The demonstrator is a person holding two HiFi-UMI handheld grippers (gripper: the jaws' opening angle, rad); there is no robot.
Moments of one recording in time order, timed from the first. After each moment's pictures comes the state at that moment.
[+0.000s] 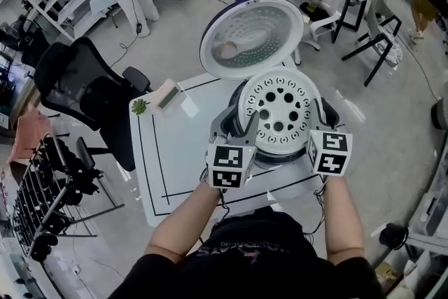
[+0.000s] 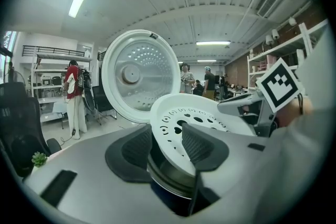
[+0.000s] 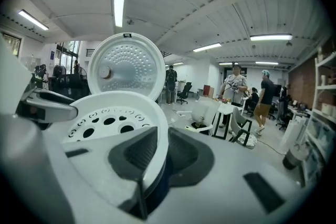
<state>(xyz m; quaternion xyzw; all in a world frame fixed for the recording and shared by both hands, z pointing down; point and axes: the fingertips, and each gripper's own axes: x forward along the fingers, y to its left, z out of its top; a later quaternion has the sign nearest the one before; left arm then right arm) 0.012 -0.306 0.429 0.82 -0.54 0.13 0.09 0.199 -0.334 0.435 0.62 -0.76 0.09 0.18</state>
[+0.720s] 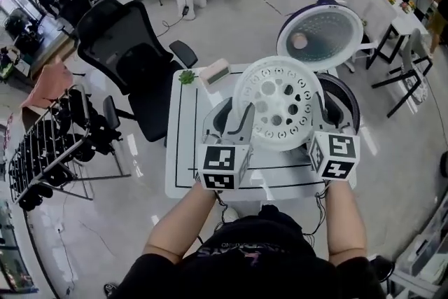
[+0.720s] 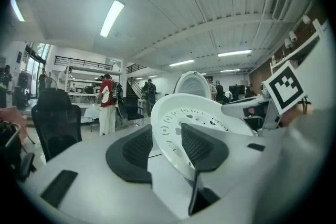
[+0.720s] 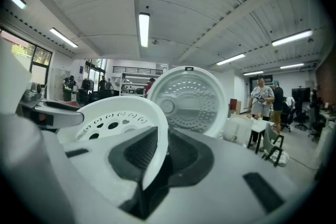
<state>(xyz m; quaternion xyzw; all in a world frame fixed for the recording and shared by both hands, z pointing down) -0.136 -0.214 0.353 0.75 -0.65 0.06 0.07 0.042 -0.280 0.348 0.52 -0.85 0.03 0.11</state>
